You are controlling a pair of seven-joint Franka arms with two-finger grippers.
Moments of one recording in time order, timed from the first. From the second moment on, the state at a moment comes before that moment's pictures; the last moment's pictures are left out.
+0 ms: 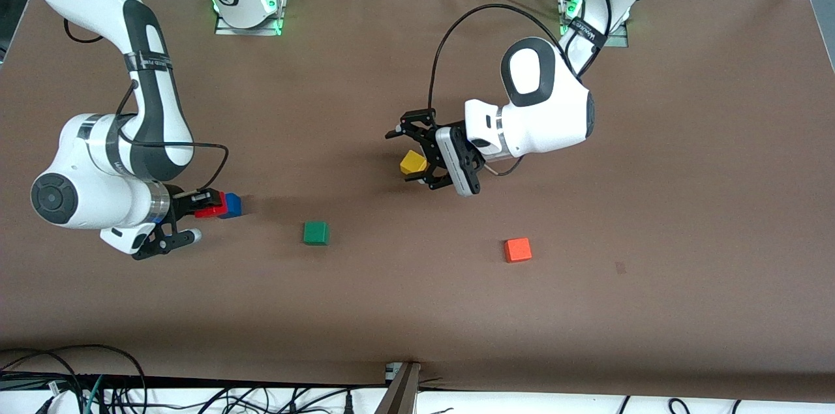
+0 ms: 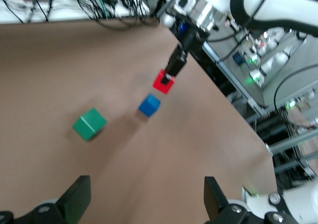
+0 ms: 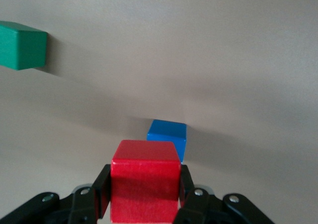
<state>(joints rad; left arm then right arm) -0.27 0.51 -0.39 -1.64 -1.11 2.41 0.93 0.26 0.60 -0.25 -1.51 0.21 1.89 -0.35</state>
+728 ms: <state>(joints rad) -0.16 0.38 -0.39 -1.56 -0.56 1.91 0.35 0.28 0.52 -0.25 -1.71 0.14 2.09 -0.35</state>
